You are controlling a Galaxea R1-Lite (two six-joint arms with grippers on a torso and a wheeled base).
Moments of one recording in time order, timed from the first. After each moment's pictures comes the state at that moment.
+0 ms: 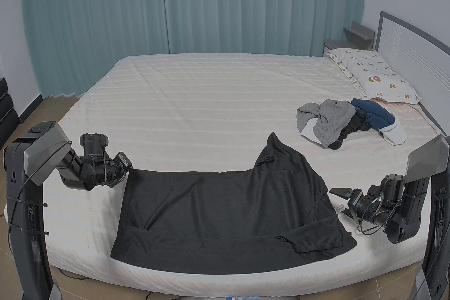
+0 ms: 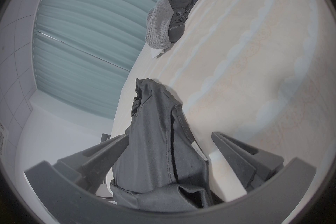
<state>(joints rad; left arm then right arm) 0.07 2.46 -1.21 -0.62 -0.24 -0.75 -0.04 2.43 -0.39 -1.55 0.44 0.85</state>
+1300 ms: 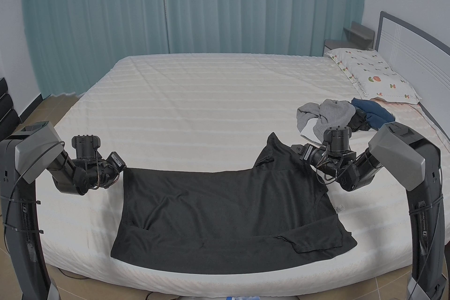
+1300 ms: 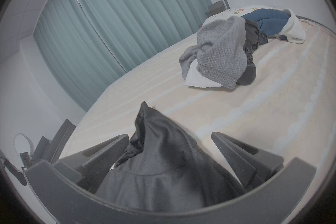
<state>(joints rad) 0.10 2.40 -1.08 -0.73 -0.24 -0.77 0.21 2.53 -1.32 -0.80 -0.01 0.55</state>
